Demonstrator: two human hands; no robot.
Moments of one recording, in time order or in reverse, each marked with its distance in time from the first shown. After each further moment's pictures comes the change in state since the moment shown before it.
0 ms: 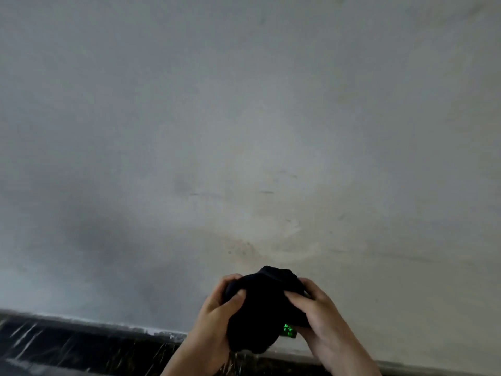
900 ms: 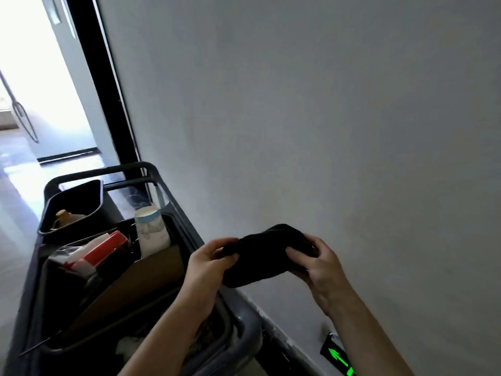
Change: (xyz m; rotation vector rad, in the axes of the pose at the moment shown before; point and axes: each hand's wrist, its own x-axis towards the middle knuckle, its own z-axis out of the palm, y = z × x) left_hand -0.225 0.208 -0.088 0.225 0.856 0.521; right_hand -0.062 -0.056 0.286 -0.130 -0.603 -0.108
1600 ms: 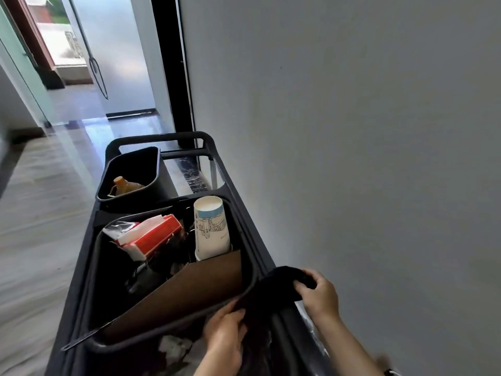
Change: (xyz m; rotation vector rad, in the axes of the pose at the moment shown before) left_hand 0.079 -0.146 -0.106 -0.441 0.602 -0.513; right_hand 0.120 0.168 0.109 -0.682 0.059 0.097
